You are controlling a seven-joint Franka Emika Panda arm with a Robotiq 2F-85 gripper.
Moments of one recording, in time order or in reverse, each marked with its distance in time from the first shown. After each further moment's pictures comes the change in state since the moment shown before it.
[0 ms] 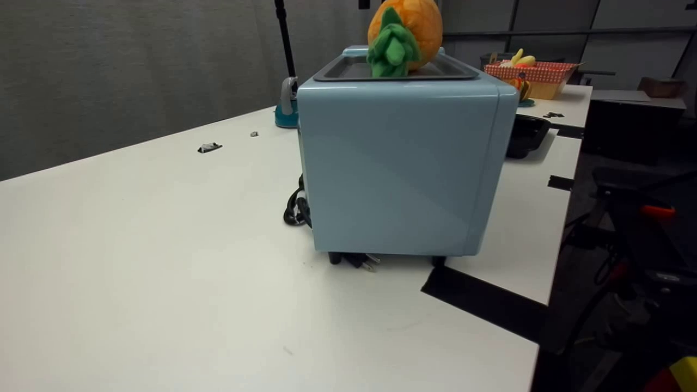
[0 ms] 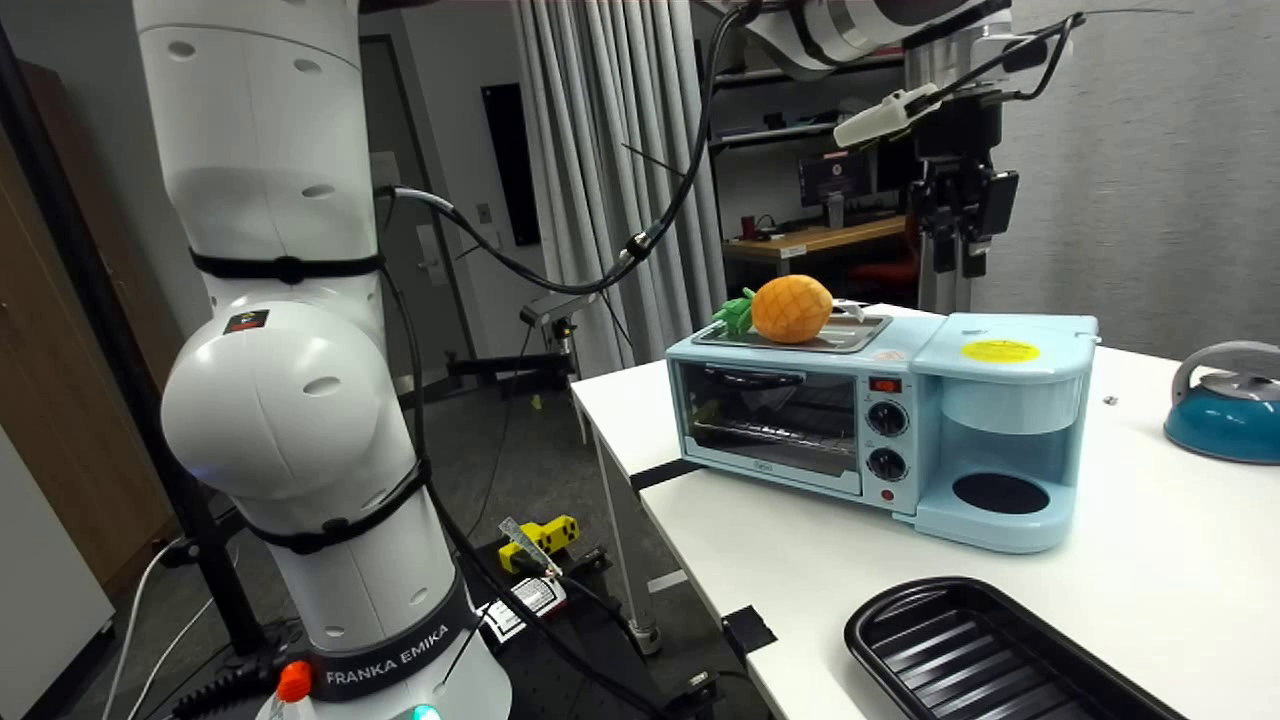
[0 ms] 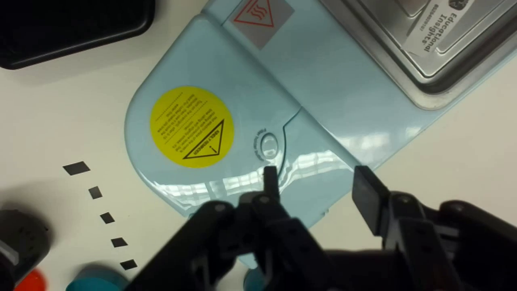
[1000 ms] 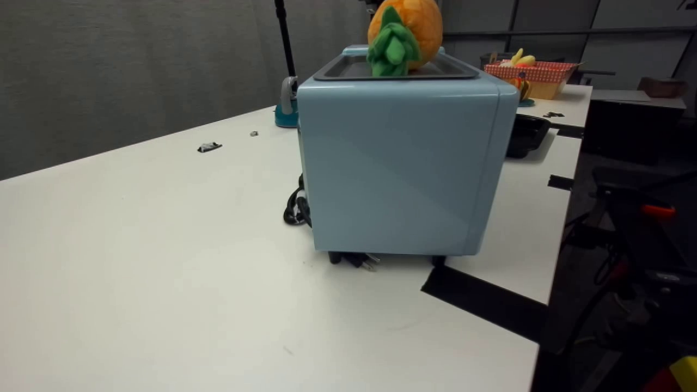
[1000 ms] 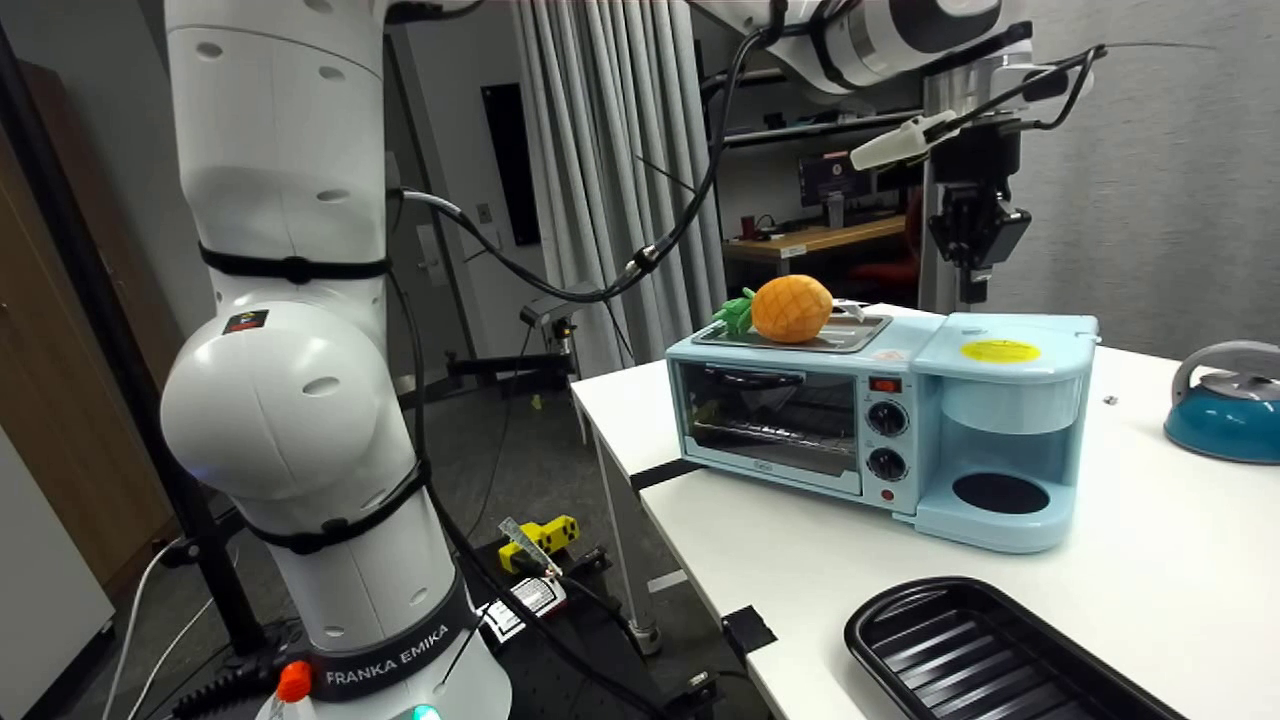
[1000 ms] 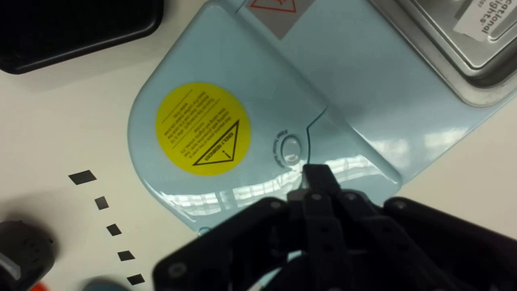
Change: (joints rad) arm -0.002 0.065 -0.020 0.025 -0.009 0.000 0.000
